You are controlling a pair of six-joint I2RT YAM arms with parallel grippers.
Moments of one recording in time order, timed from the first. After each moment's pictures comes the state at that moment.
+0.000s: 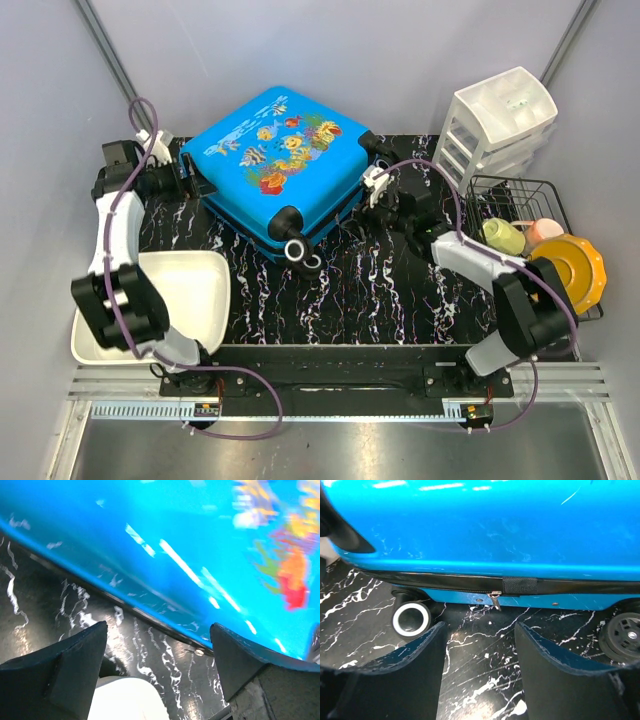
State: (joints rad) left arm 0.31 1.63 1.43 -0.70 0.71 -0.02; right arm 0.45 1.49 0.90 0.26 -0.51 -0.08
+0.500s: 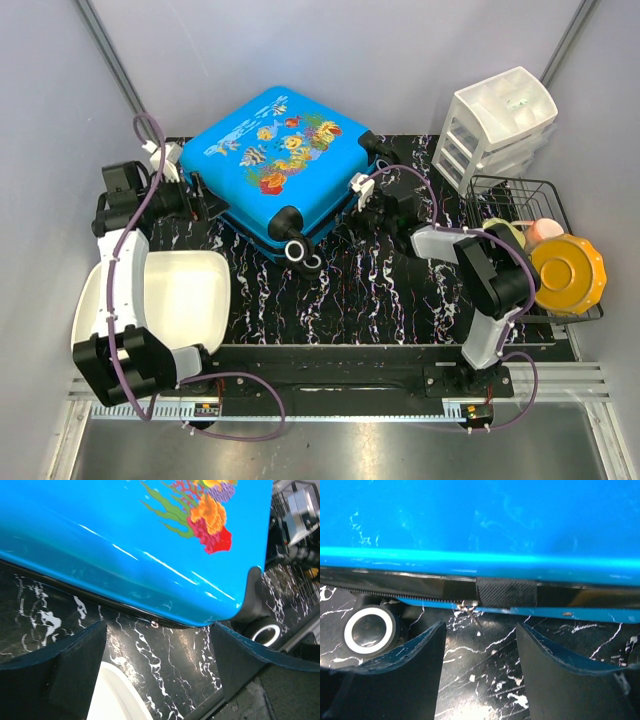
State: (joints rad) left arm 0.27 1.25 1.20 -0.63 0.83 0.00; right arm 0.46 1.81 0.94 0.46 -0.55 -0.08
